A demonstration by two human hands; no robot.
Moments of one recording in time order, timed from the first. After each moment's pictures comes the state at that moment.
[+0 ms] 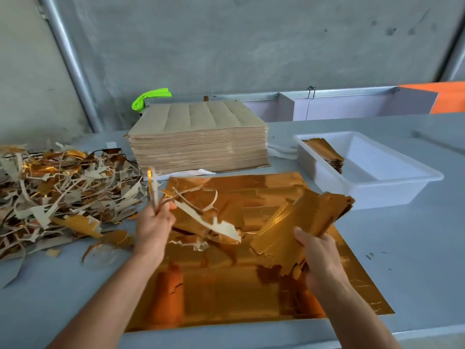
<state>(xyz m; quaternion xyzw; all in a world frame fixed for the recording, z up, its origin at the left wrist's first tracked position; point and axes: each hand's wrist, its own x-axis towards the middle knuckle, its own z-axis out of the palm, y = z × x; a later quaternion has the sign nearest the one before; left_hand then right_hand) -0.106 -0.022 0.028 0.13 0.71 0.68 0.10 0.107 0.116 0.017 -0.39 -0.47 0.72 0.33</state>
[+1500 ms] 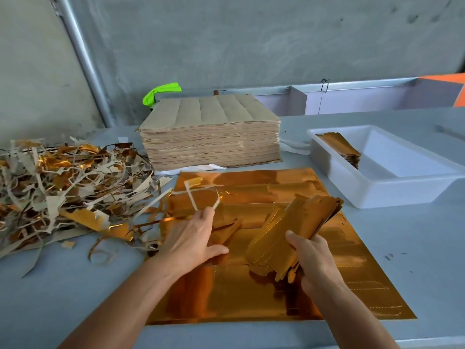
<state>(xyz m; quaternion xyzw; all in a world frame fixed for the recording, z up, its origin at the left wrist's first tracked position) -0.095 -0.018 0.009 0.50 0.86 0.02 -0.07 0.083 0.105 0.007 -0.38 -0.48 0.75 0.26</state>
